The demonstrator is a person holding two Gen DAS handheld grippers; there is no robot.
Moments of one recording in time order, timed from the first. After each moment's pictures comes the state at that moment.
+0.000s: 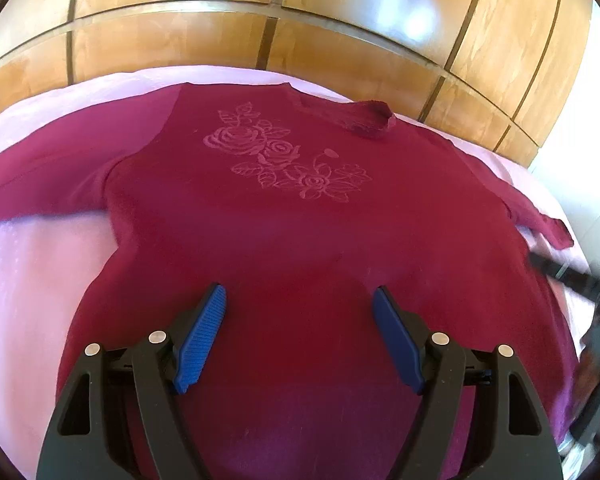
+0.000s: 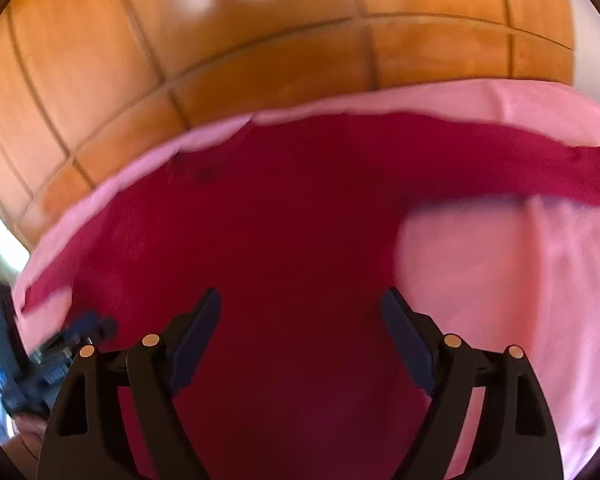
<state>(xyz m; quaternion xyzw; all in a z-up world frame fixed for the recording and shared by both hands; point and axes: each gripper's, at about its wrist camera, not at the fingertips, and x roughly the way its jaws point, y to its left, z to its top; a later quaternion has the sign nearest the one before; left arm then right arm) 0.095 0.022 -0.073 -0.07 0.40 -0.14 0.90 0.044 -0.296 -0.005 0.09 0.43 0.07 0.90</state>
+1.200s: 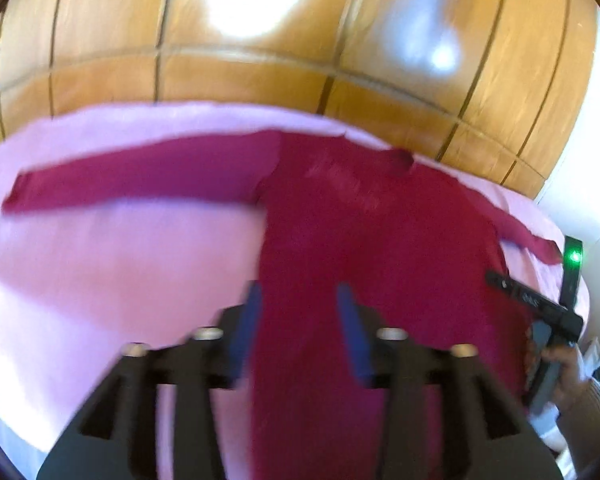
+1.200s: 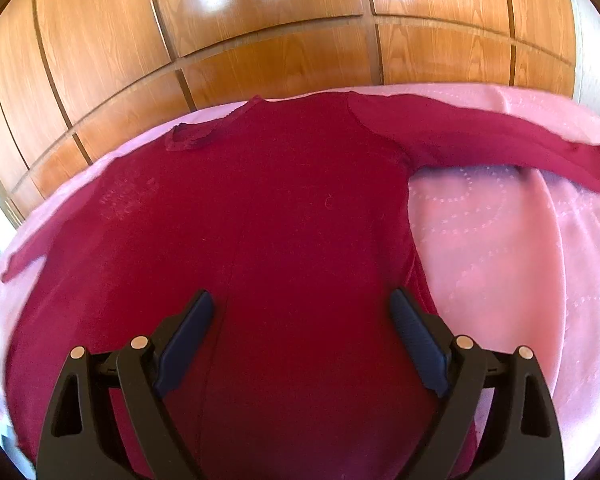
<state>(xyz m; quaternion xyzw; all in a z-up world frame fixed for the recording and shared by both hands) -0.009 0.097 -0.007 -0.08 0.35 -0.09 0.93 0.036 -0.312 -0.016 0.11 0.41 0.09 0.90</state>
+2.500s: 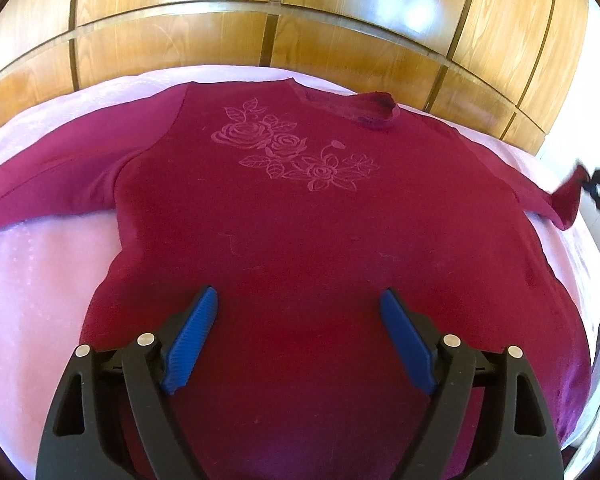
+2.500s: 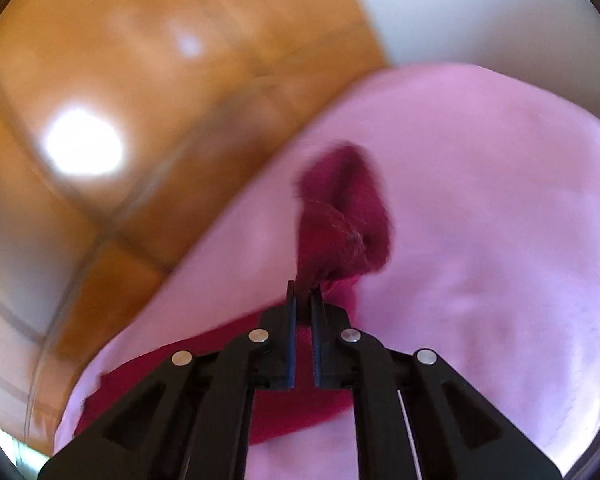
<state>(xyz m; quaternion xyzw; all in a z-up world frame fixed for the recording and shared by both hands) 0.081 0.018 -0.072 -0.05 0.41 -0.12 0.90 0.136 -0.554 0.077 0.32 0.31 -0.11 0.89</state>
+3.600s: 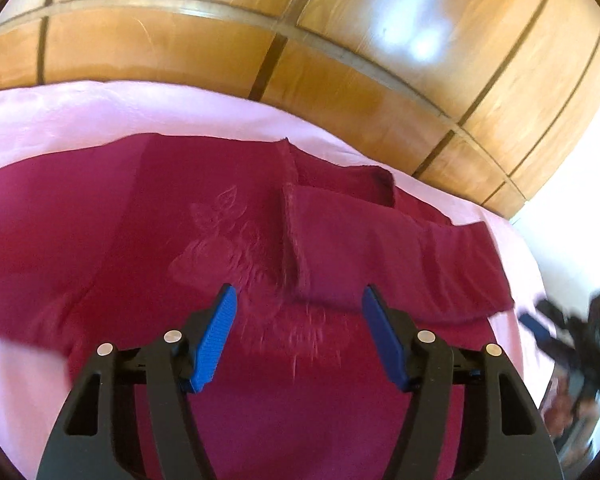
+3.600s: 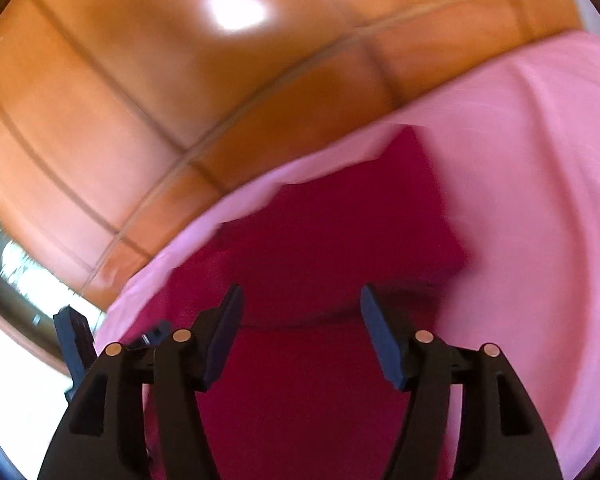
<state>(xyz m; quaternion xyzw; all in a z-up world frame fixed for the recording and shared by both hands) 0.197 0.024 -0.038 -0.16 0.42 -0.16 0.88 0.130 -0.357 0.033 0.29 0.39 0.11 0.87</state>
